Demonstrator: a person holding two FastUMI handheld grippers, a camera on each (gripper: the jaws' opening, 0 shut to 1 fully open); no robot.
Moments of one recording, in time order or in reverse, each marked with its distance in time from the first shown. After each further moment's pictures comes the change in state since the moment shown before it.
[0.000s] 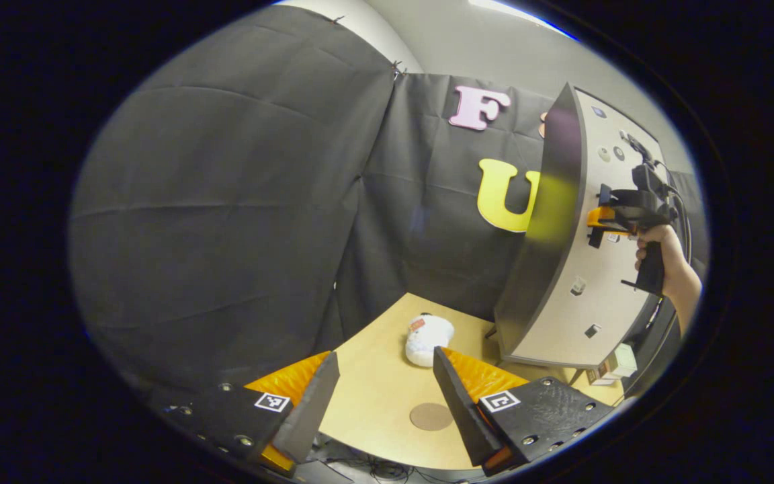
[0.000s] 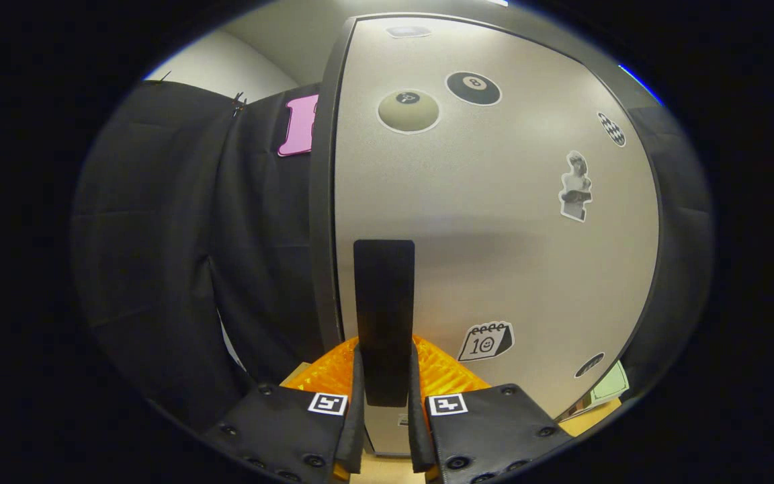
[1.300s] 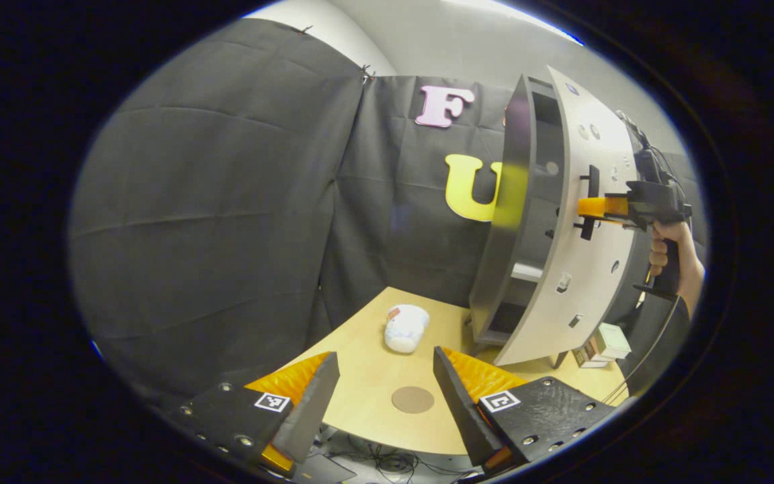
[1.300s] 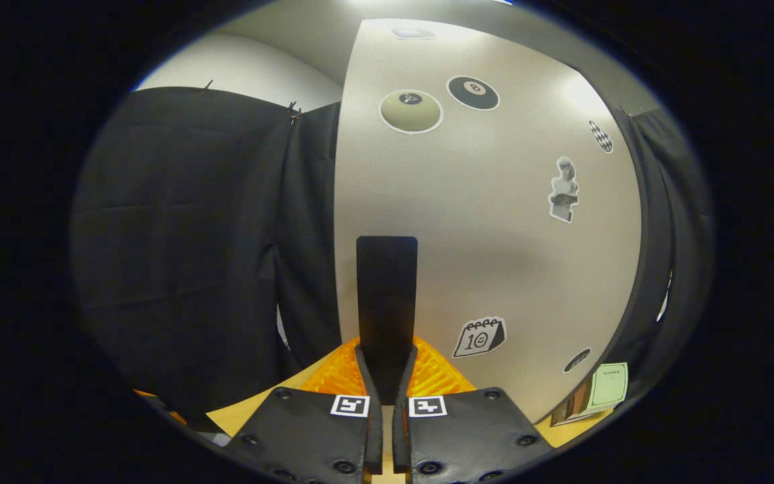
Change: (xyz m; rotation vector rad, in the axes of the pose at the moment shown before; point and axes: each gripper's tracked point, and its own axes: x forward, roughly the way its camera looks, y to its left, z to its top) left arm -0.023 -0.028 0.029 0.091 -0.013 -0.096; right arm -0.039 -0.019 -0.012 -0.050 0.001 0.251
